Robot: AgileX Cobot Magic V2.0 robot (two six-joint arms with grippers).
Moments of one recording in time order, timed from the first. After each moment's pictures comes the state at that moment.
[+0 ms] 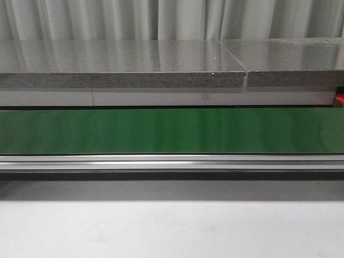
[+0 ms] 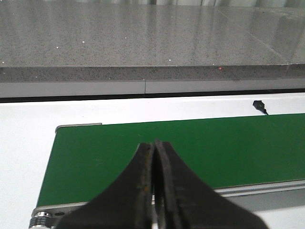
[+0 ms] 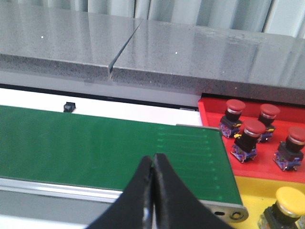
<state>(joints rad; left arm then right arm) -0.11 0.30 -0.44 -0.21 0.45 0.15 -0.01 0.07 -0.13 -0.03 0.24 -0.03</state>
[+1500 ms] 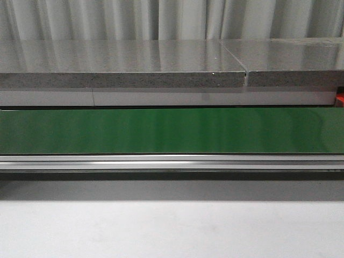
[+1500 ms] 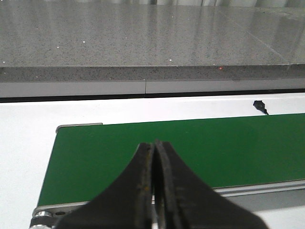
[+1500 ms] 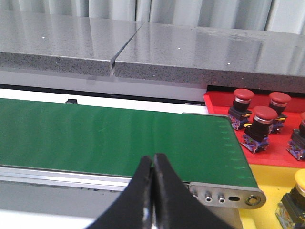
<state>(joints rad) -0.11 0.30 -0.44 -0.21 0.45 0.15 -0.01 -0.01 0.03 -0.03 0.12 0.00</state>
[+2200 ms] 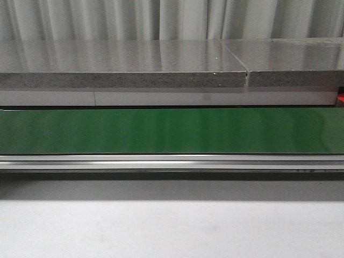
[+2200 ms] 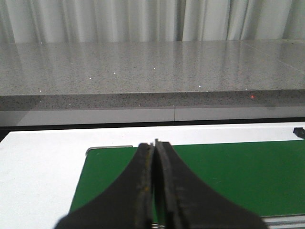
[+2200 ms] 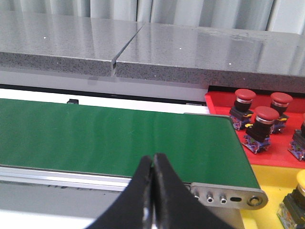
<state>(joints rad) -0.11 0.25 -0.19 -0.06 0.07 0.05 -0.01 -0.01 0.03 -0.03 0.12 0.00</state>
